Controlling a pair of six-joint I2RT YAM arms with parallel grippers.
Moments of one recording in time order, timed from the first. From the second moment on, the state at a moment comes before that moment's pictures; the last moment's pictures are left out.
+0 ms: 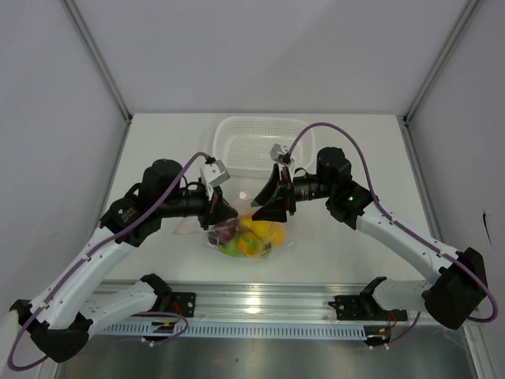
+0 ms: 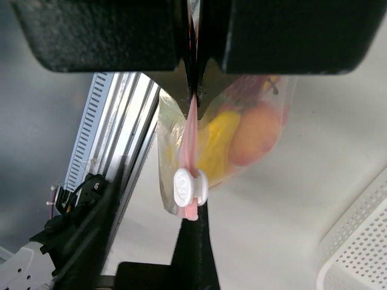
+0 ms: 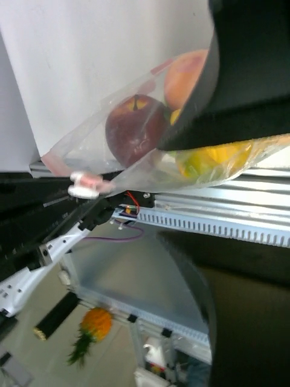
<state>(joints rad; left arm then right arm) -0.64 0.91 1.10 -0.68 0.55 0.03 0.69 1.24 1.00 0.12 -0.99 0.30</state>
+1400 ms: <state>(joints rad) -0.65 0.92 1.20 -0.69 0.57 -0.01 0.79 1.43 1.14 0.09 -1.08 0.27</state>
